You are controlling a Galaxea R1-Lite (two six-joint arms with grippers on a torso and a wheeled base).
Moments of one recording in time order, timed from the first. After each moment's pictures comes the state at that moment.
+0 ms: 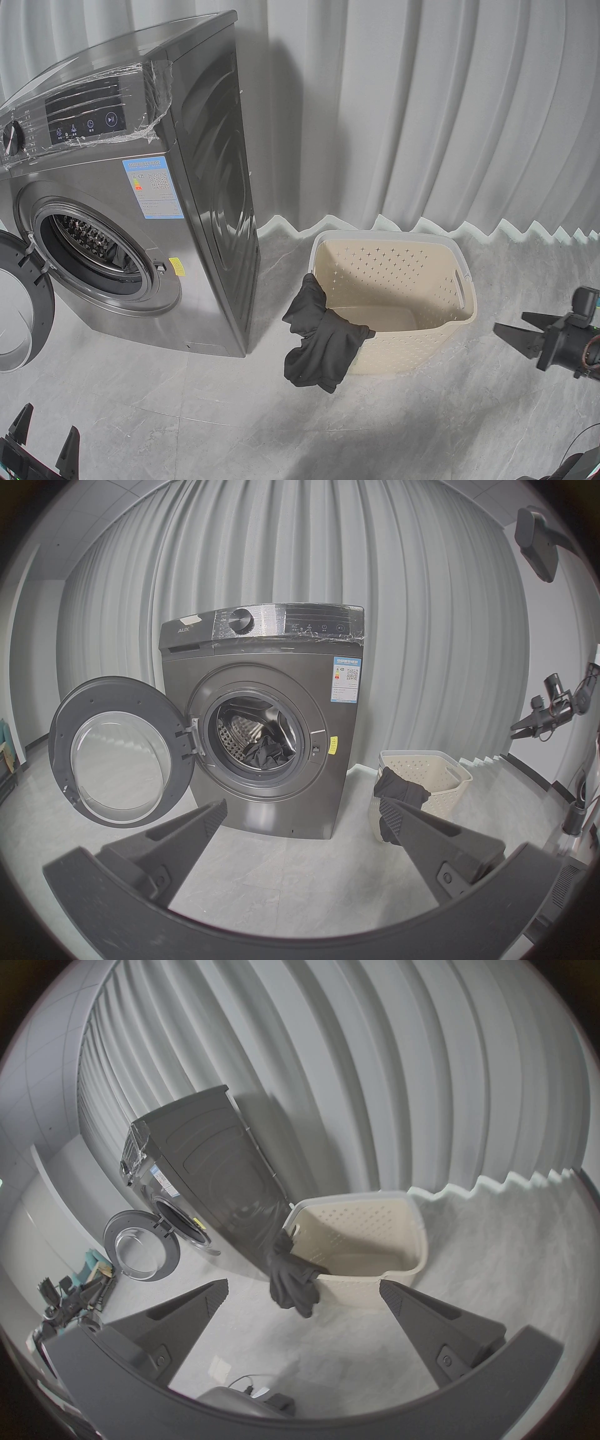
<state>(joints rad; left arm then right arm) 0.00 0.02 -0.02 0.00 0.00 -0.04 0.19 1.11 -0.30 -0.51 0.25 0.19</state>
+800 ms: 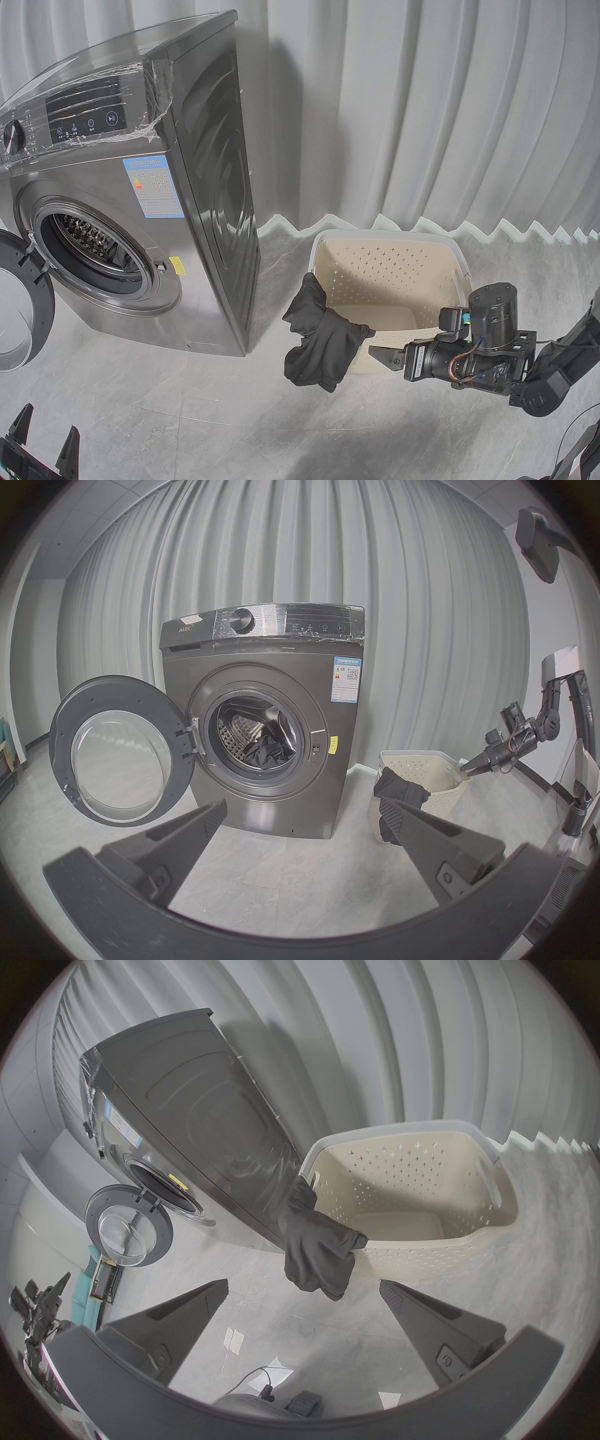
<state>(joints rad) 0.00 0.02 -0.02 0.00 0.01 -0.04 0.61 1.81 -0.48 -0.84 -0.04 0.40</state>
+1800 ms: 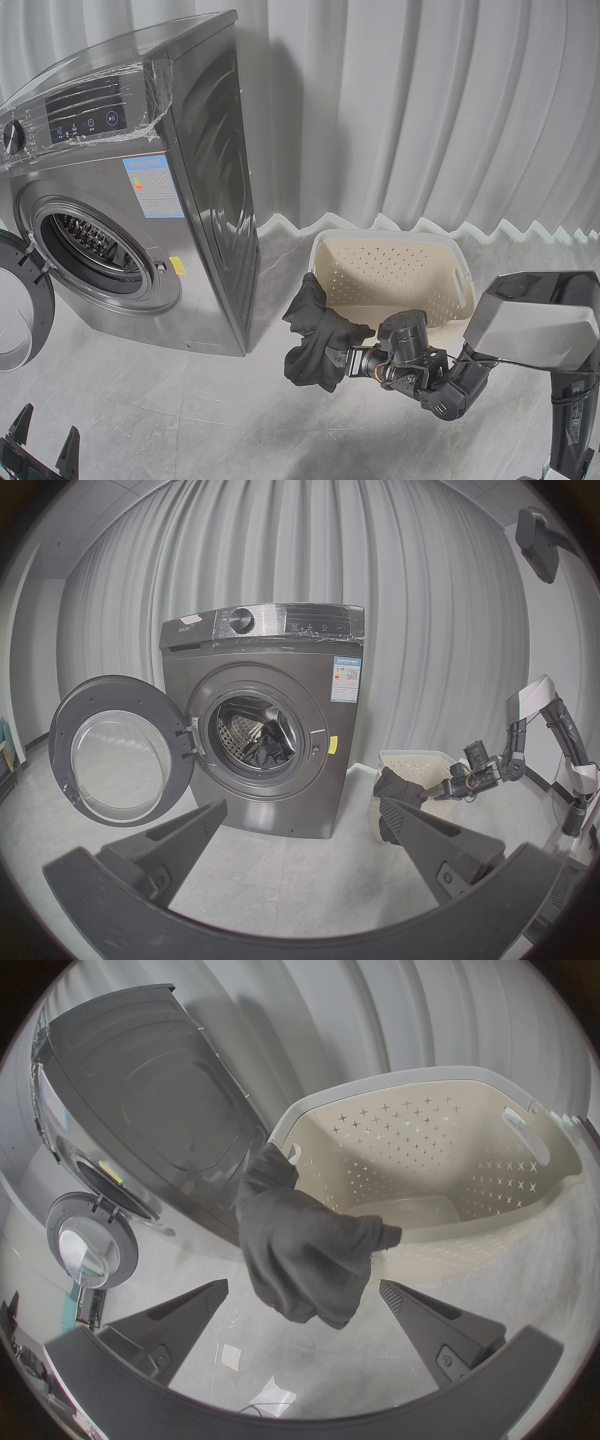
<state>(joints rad) -0.01 0.02 -0.02 0.00 0.01 -0.04 0.64 2.32 -0.77 -1.04 -0.15 0.50</state>
